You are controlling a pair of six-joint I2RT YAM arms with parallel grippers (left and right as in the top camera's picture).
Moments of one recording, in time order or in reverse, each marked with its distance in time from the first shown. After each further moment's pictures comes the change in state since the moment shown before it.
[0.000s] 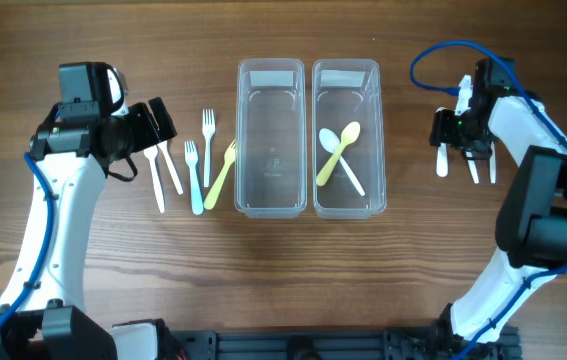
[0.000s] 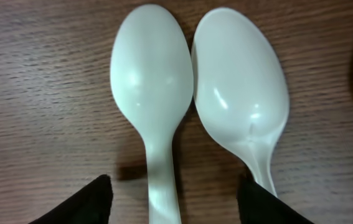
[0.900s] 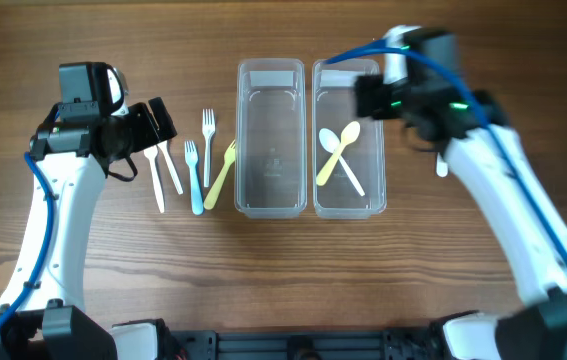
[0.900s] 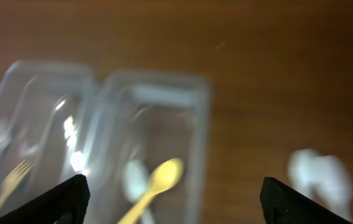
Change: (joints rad) left arm 0.000 0.000 0.000 0.000 0.000 0.000; right arm 0.393 -0.502 0.047 0.006 0.082 0.111
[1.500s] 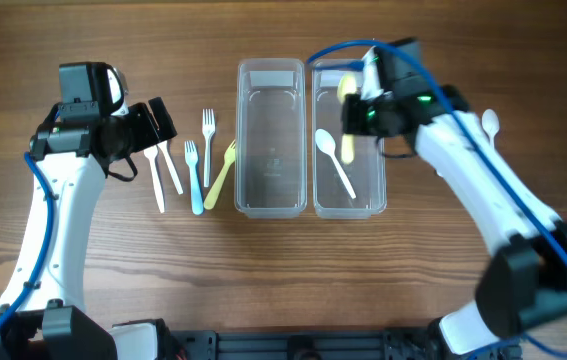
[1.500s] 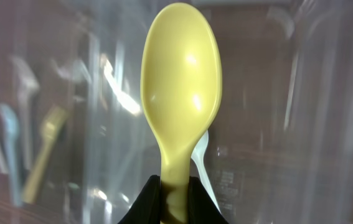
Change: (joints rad) left arm 0.000 0.000 0.000 0.000 0.000 0.000; right arm 0.111 0.221 -0.035 -0.042 -0.215 0.222
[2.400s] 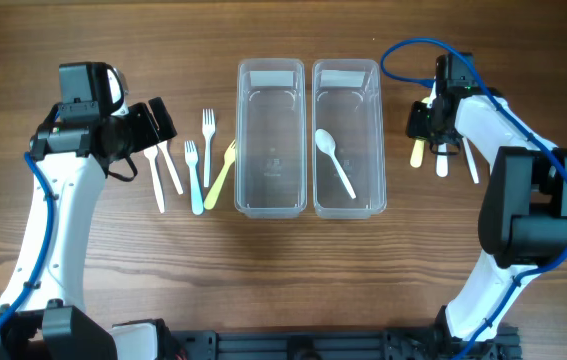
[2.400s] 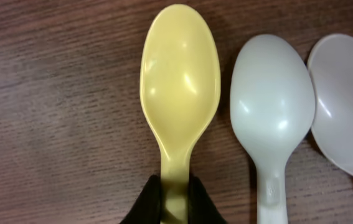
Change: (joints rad) left arm 0.000 0.000 0.000 0.000 0.000 0.000; right arm -0.354 0.284 -0.025 0.124 0.201 -0.130
